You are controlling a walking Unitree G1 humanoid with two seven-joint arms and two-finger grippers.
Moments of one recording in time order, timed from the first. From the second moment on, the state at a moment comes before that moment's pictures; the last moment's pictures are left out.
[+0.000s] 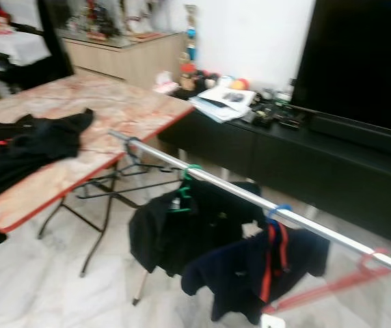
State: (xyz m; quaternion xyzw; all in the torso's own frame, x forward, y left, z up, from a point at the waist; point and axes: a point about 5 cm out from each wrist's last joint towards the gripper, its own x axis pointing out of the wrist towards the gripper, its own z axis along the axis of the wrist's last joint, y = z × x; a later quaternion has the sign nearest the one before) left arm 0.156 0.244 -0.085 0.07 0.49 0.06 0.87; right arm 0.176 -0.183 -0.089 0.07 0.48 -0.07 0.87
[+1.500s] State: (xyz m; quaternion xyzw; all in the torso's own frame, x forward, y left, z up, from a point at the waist) left arm 0.158 0.236 -0.087 0.05 0.50 0.06 0.86; right arm 0.178 -0.180 -0.088 0.07 0.48 -0.07 0.87
